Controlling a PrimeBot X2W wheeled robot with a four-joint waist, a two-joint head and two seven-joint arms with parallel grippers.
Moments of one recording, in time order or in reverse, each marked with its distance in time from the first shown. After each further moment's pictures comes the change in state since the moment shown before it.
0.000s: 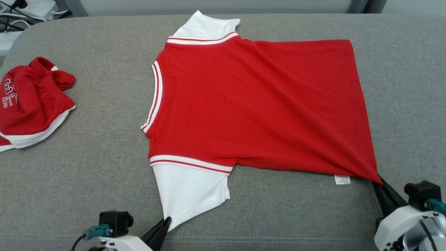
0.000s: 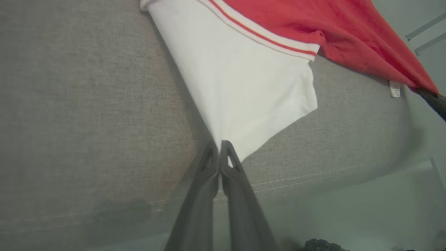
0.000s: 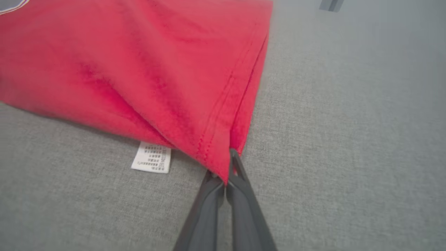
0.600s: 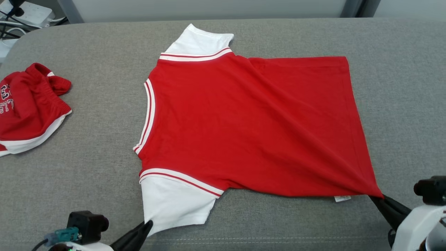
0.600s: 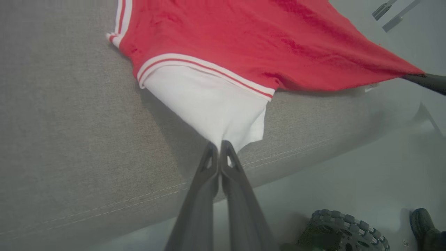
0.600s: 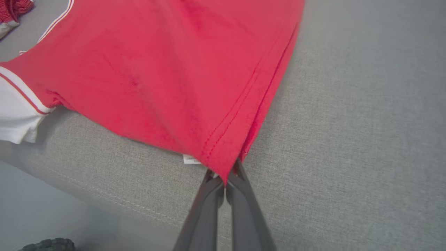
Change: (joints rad) left arm 0.220 0.194 0.060 -0.504 -0.037 0.048 0.228; right arm 0.277 -0.144 -0.077 -0.582 0.275 0.000 0.503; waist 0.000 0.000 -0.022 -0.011
